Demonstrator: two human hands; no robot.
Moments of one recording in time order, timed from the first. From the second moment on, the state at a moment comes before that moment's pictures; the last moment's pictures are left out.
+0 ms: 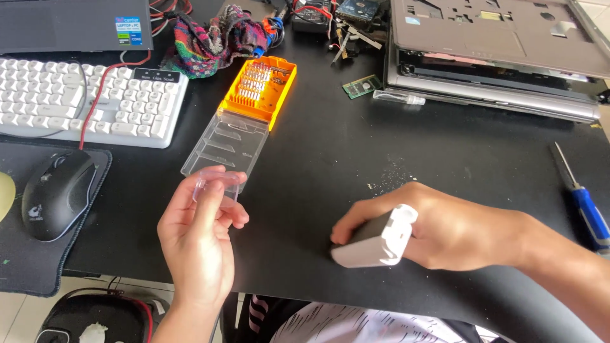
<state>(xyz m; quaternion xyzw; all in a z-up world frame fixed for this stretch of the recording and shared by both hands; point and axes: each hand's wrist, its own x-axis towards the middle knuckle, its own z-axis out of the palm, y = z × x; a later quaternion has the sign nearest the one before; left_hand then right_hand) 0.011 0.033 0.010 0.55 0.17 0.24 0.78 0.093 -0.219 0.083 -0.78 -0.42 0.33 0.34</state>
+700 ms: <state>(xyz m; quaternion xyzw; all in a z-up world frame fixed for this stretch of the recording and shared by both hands) 0.013 0.032 0.006 0.56 0.18 0.24 0.77 0.068 -0.391 0.066 -0.87 -0.23 0.26 0.36</state>
